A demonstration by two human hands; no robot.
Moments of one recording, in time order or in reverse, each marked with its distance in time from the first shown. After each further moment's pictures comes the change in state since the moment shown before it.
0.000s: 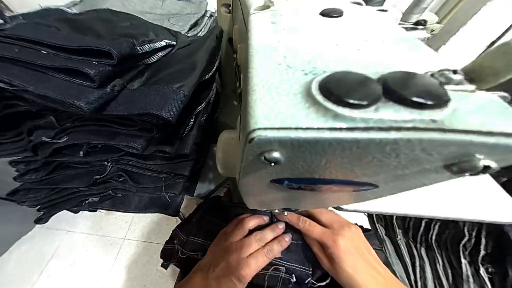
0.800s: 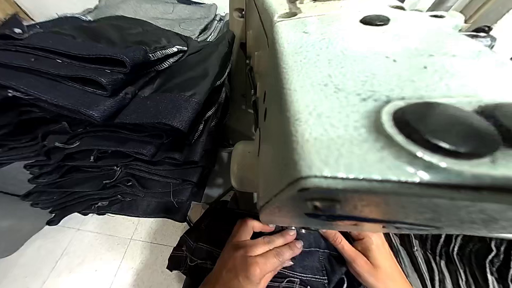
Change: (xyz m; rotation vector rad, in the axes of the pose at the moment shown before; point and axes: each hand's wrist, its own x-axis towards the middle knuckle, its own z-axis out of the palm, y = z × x) left_hand 0.007 0.005 -0.005 -0.132 -0.003 -0.234; right_hand -0.009 0.024 0.006 0.391 0.073 0.317
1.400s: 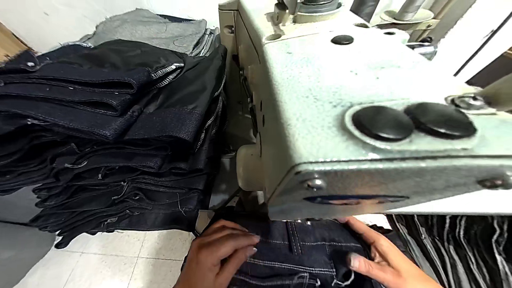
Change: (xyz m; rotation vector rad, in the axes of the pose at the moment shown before) left_hand -0.008 -0.022 -0.076 -0.276 -0.026 -0.172; right_hand -0.030 0.008 -0.021 0.273 -0.268 0.183
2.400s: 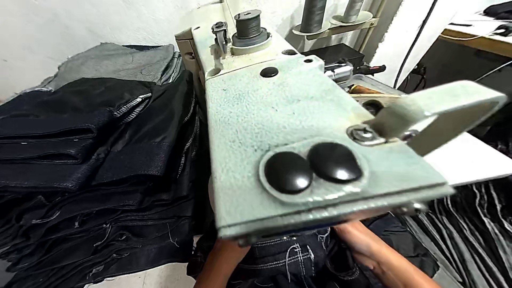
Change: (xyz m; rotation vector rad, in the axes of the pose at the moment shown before) left_hand 0.081 0.000 0.045 0.209 -0.133 -0.487; right_hand 0.049 -0.033 0.026 0.600 0.295 0.434
